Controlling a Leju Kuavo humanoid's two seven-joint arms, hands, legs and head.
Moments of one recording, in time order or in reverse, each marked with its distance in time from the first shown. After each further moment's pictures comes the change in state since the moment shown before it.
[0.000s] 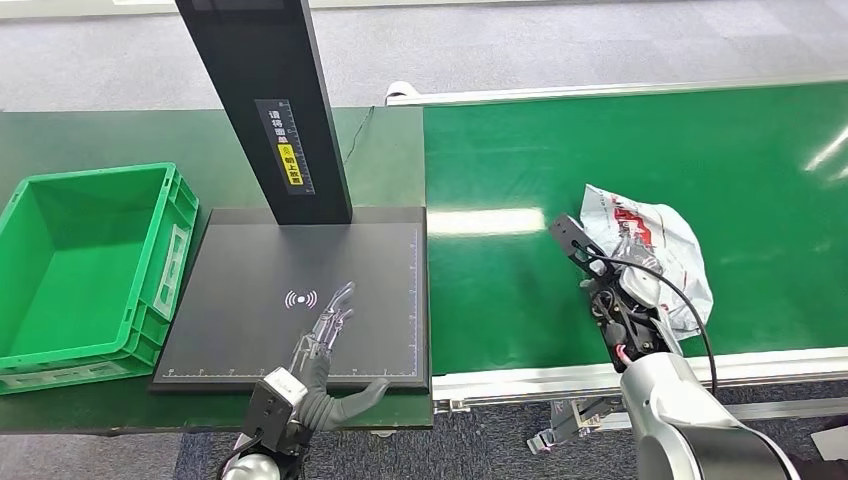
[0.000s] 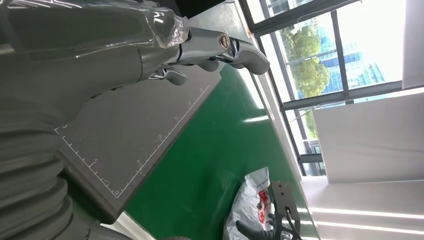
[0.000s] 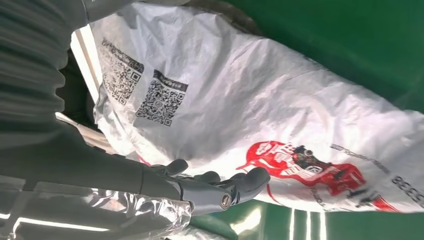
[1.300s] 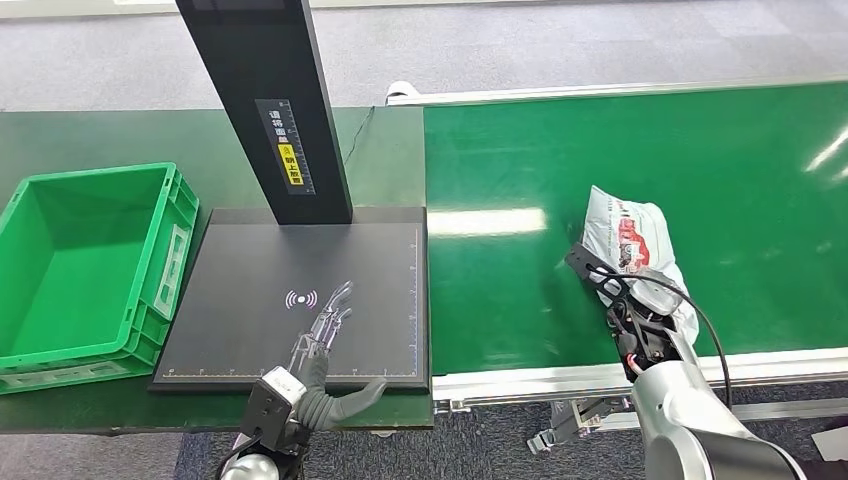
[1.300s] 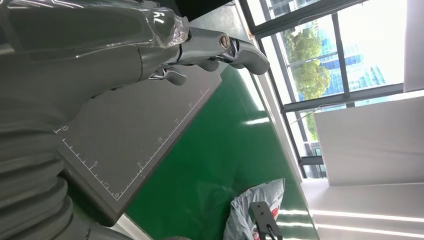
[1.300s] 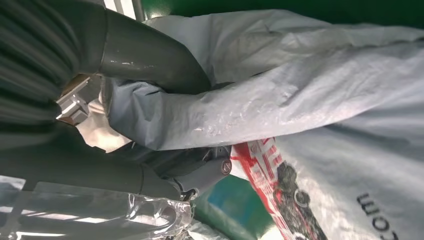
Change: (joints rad) left arm 0.001 0.002 -0.001 -0.006 0.004 0.005 0.006; right arm 0.023 -0.024 -0.107 0.025 0.159 0.146 0.080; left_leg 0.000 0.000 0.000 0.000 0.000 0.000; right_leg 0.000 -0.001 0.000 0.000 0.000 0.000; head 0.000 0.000
